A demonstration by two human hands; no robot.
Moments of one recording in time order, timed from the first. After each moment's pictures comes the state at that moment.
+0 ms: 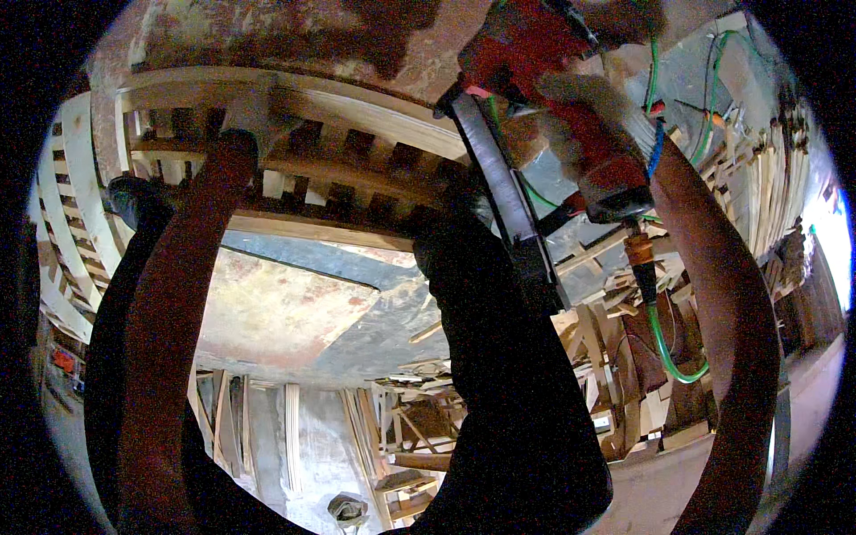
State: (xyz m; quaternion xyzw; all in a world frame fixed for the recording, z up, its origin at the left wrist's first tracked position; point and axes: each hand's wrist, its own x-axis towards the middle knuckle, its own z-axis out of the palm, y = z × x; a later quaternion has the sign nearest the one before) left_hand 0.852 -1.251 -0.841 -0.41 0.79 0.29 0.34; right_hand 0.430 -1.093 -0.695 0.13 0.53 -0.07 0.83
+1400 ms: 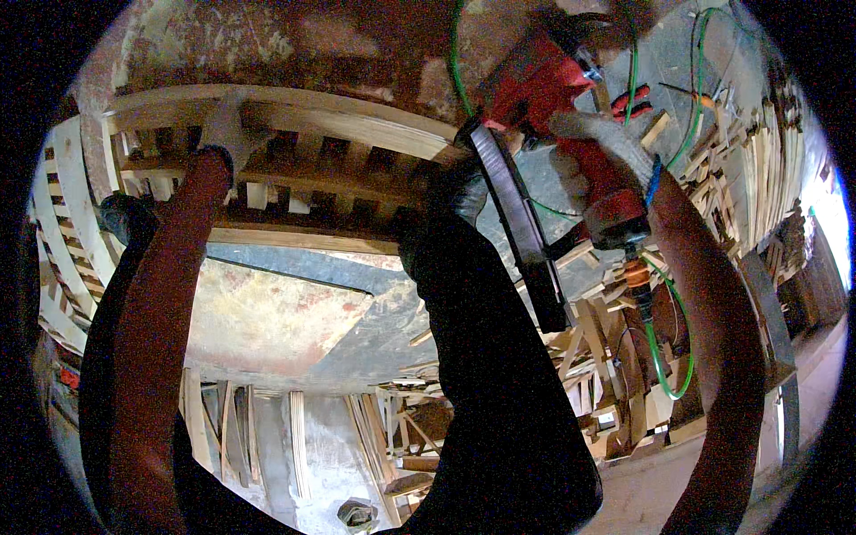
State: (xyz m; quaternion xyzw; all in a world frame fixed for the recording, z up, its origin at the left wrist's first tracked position) left_hand 0.867 -1.245 -0.870 -0.56 0.63 0.51 0.19; right_hand 0.422 -1.046 -0.668 0.24 0.61 -0.07 0.75
